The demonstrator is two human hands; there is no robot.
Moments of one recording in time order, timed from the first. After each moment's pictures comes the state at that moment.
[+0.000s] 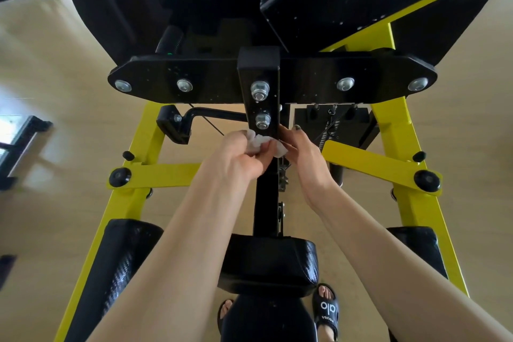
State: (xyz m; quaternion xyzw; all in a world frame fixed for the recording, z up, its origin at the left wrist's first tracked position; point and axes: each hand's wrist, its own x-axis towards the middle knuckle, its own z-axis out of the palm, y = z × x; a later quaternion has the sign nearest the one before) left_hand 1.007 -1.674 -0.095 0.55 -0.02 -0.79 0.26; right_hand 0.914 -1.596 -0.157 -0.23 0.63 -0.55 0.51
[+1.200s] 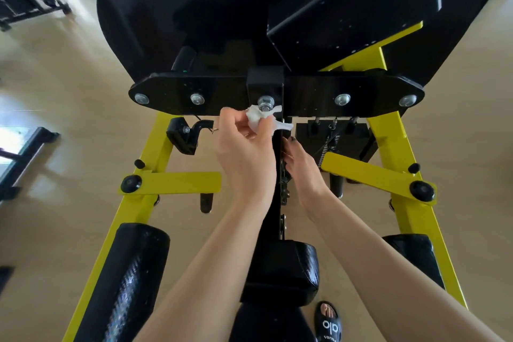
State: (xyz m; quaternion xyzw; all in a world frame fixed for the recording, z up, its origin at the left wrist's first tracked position) left_hand 1.006 -1.631 -0.086 0.53 -0.57 -0.34 0.52; right_hand 0.925 -1.603 -0.159 -0.22 0.64 -0.53 0.51
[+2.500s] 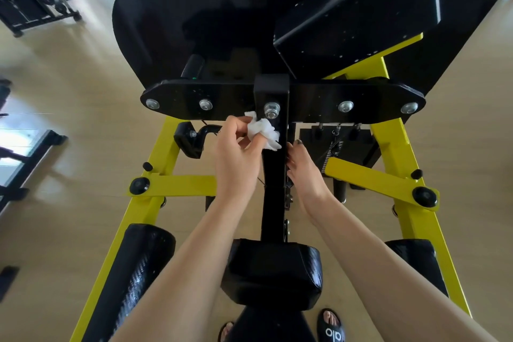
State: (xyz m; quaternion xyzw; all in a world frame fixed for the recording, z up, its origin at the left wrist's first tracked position) left_hand 1.035 -1.659 -0.108 0.46 -0.68 -0.32 0.48; right_hand 0.927 -1.598 -0.155 -0.21 0.62 -0.53 0.54
